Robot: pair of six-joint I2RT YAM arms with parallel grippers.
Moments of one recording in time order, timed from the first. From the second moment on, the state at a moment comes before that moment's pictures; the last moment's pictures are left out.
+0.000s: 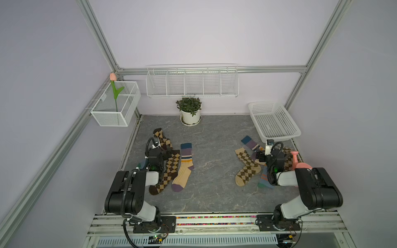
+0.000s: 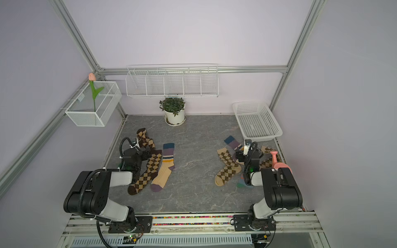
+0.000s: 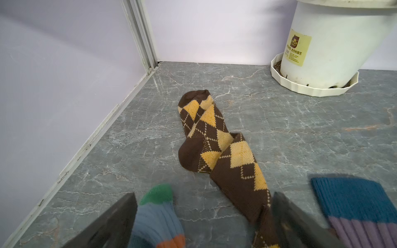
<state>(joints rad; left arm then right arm) -0.10 1.52 0.39 0.79 -0.24 -0.02 0.04 1.55 0.33 0.89 0.06 -0.05</state>
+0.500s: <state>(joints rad) -0.09 1.52 0.40 0.78 -0.23 -0.02 0.03 1.55 0.33 0.89 0.06 -0.05</state>
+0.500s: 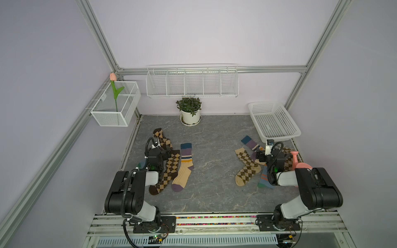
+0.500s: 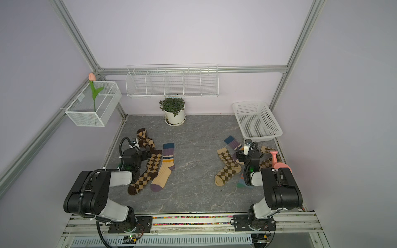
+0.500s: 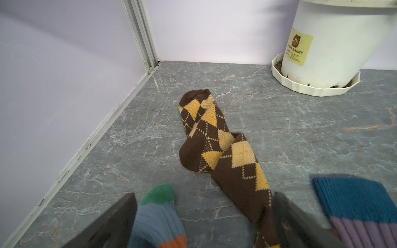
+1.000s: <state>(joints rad) -0.09 1.50 0.39 0.79 -0.23 -0.02 0.06 1.54 0.29 0.96 0.16 -0.05</state>
